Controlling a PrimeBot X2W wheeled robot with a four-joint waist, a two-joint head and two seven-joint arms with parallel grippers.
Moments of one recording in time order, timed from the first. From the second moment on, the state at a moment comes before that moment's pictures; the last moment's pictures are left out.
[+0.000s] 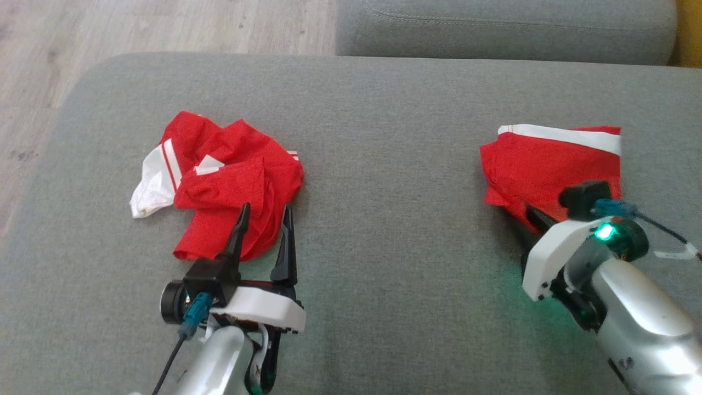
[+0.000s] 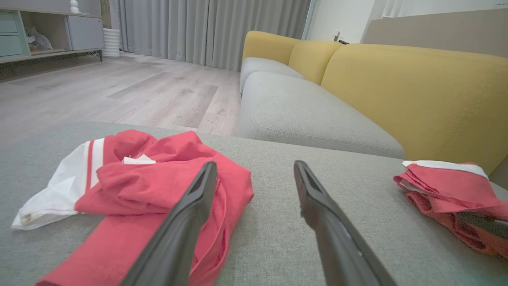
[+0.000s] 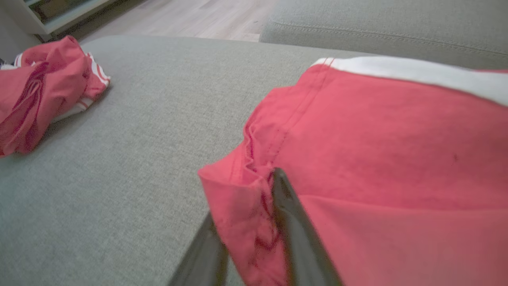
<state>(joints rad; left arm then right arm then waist) -0.26 0.04 -0.42 0.42 -0.39 0.09 -0.25 -0.47 -0.36 0.60 0.64 0.61 0.13 0.05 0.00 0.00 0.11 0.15</state>
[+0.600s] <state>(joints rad) -0.26 0.04 -0.36 0.37 -0.37 0.08 -0.25 -0.47 -0.40 0.37 0.57 0.51 0.13 -0.20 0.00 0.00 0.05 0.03</state>
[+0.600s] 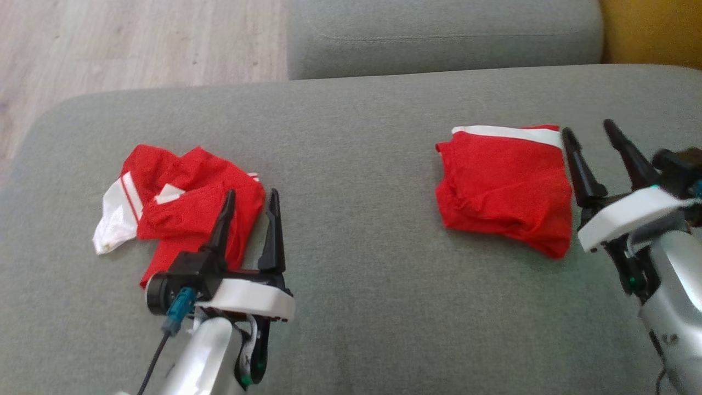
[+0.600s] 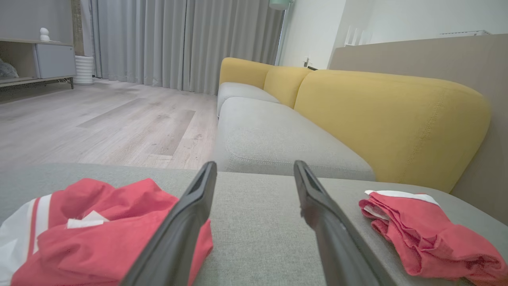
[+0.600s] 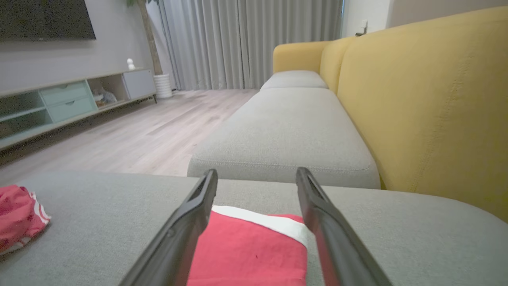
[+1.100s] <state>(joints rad) -0.20 0.04 -0.34 0.32 -0.35 0.05 -0.25 -0.12 -0.10 -0.01 0.27 0.19 0.13 -0.25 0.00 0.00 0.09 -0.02</state>
